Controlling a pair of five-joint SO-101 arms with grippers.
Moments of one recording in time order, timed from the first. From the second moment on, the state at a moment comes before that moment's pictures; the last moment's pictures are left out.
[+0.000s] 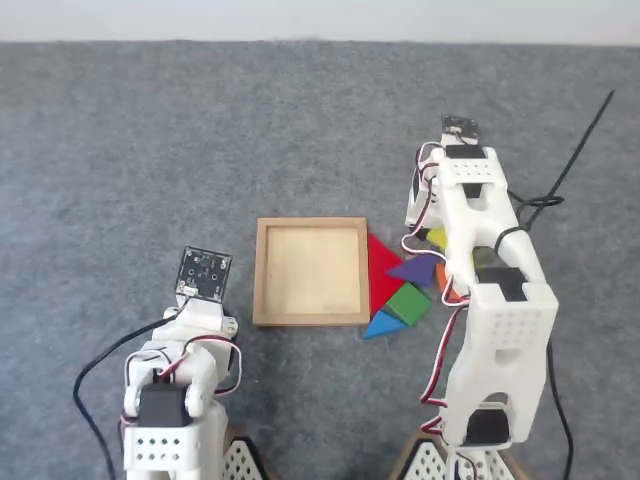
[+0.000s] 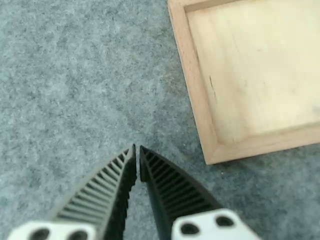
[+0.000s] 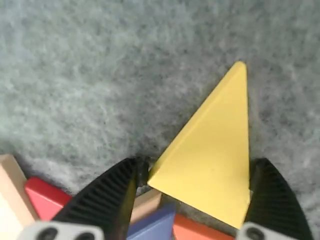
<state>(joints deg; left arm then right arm) -6.3 -103.0 97.1 72.0 -6.1 -6.2 35.3 -8.8 70.6 -12.3</state>
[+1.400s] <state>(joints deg) -6.3 -103.0 97.1 72.0 -6.1 -7.9 24.6 -6.5 74.6 6.7</state>
